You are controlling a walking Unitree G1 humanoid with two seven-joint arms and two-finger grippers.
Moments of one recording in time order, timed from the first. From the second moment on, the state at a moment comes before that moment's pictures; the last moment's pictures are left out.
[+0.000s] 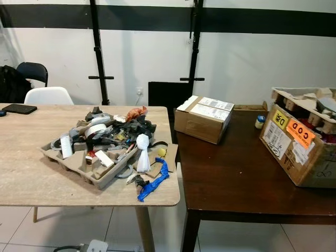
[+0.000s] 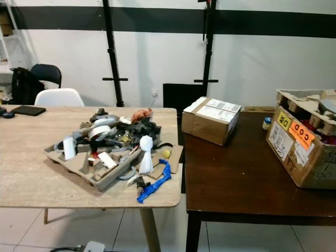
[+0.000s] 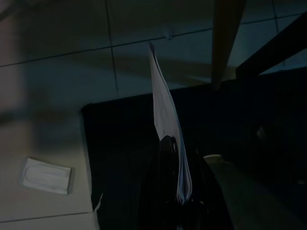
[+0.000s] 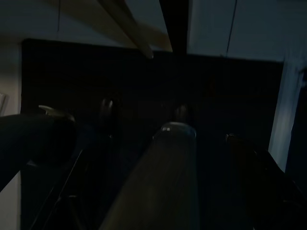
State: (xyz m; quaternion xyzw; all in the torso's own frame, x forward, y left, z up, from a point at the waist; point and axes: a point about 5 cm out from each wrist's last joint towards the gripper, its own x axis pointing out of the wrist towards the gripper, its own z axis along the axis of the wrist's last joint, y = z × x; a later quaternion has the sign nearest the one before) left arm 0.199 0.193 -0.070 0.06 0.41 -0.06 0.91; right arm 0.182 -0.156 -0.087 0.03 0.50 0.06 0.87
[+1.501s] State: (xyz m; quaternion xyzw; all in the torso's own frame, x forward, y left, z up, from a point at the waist) left arm 0.221 0.196 -0.058 0.04 0.38 -0.02 0.92; right arm 0.180 -0.172 -0.088 0.02 0.51 0.01 0.86
